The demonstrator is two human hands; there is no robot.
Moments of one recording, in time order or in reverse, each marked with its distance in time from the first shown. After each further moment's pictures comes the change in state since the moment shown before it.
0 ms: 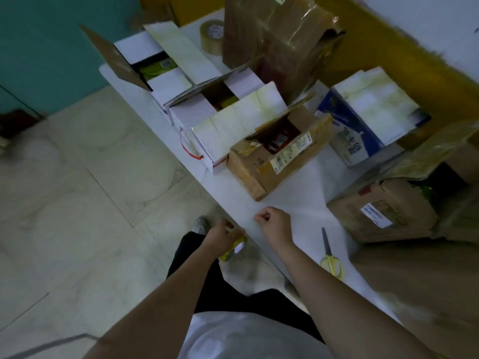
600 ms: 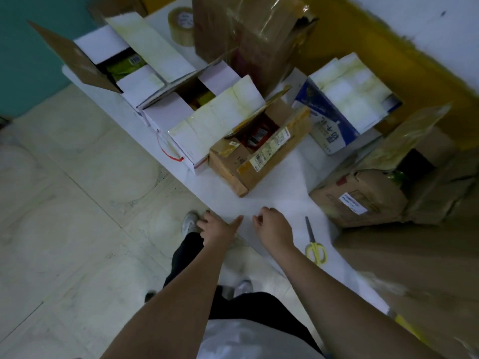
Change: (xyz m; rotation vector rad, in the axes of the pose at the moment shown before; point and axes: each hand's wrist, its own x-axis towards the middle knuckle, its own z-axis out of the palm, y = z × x) left_hand -0.001 0.043 0.022 -0.093 0.186 -0.285; right_hand -0.024 -0.001 -0.024 -0.456 0.017 0.035
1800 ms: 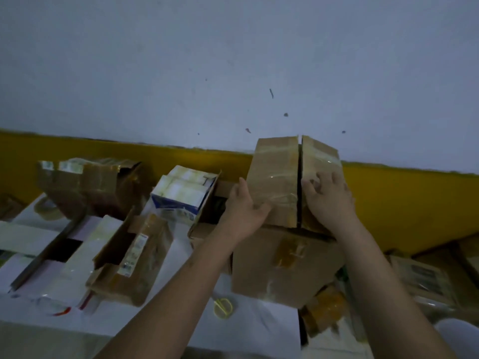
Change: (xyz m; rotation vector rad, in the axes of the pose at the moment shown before) left_hand -0.405 0.232 0.088 0.484 -0.299 1.232; right_hand -0.249 0.239 -0.356 0.362 0.675 0.584
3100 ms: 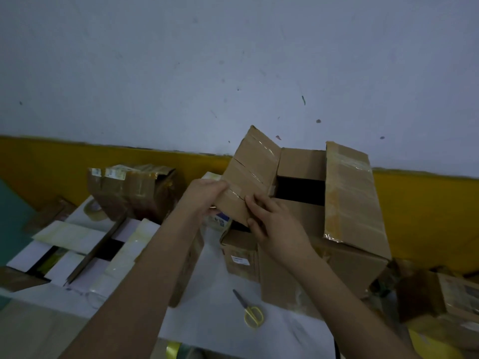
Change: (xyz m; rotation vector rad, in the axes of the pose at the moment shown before) left_hand -0.008 -0.034 -0.124 -0.553 0.336 -0.324; right_hand -0.054 -0.094 0.083 -0.019 -0.083 -0.691
